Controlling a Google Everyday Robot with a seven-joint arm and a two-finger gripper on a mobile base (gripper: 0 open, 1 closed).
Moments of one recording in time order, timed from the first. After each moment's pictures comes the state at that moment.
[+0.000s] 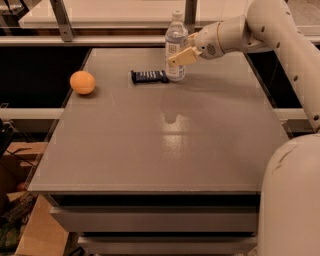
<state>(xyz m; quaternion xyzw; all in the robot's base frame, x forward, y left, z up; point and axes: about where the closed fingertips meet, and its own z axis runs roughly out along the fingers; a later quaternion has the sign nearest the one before) 0.760 -0.067 0.909 -0.50 0.68 0.24 0.47</state>
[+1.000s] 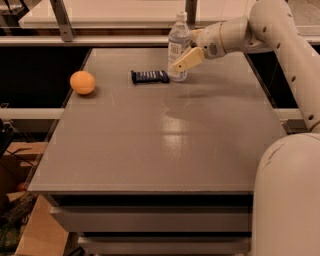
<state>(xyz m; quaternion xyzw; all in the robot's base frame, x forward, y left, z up) 0.764 -0.070 0.909 -0.50 0.68 0.26 0.47</state>
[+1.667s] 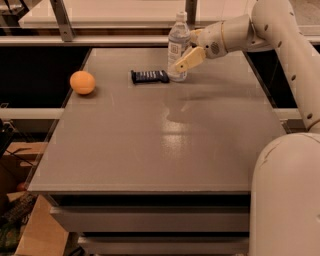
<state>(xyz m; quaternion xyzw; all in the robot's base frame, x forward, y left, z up) 0.753 -0.069 0.912 -0.52 0.67 0.28 0.46</state>
